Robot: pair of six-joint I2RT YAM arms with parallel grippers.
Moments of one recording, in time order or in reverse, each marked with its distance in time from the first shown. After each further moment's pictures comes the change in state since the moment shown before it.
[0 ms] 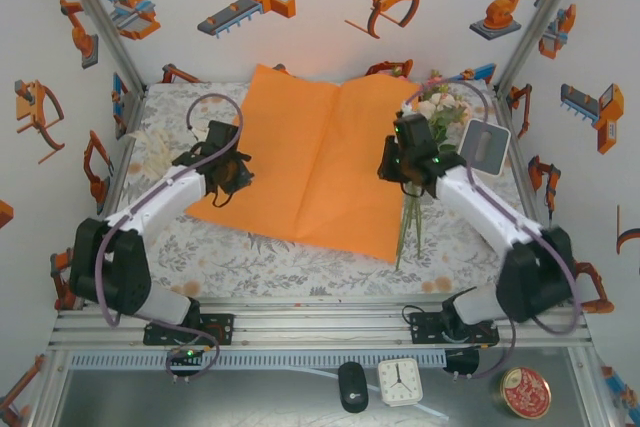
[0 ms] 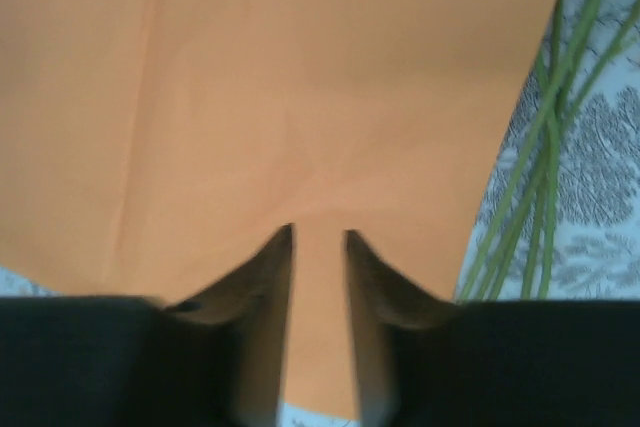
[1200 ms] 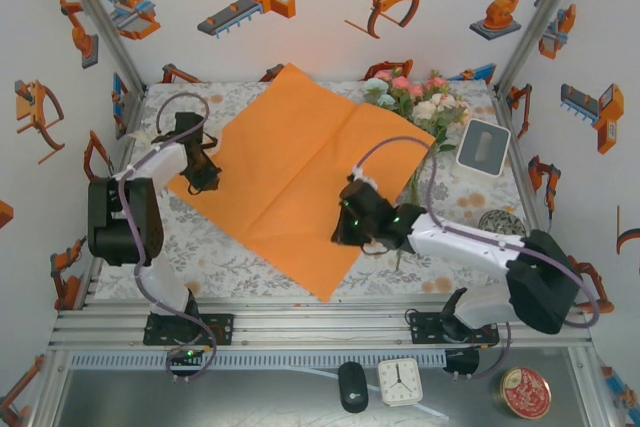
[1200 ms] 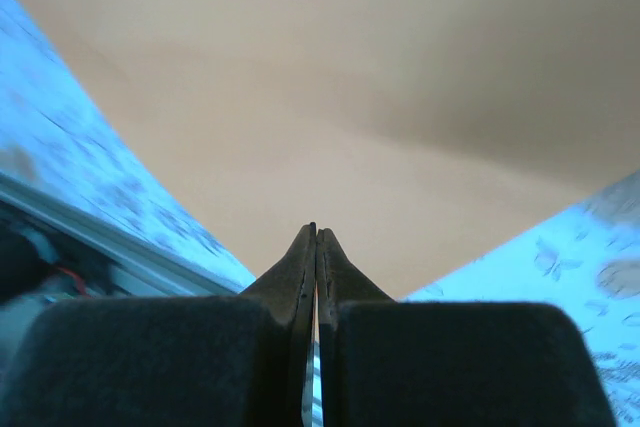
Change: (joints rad) left arm 0.296 0.227 0.148 -0.086 0.061 0.131; right arm 0.444 -0.159 -0.301 0.130 -0.014 0.398
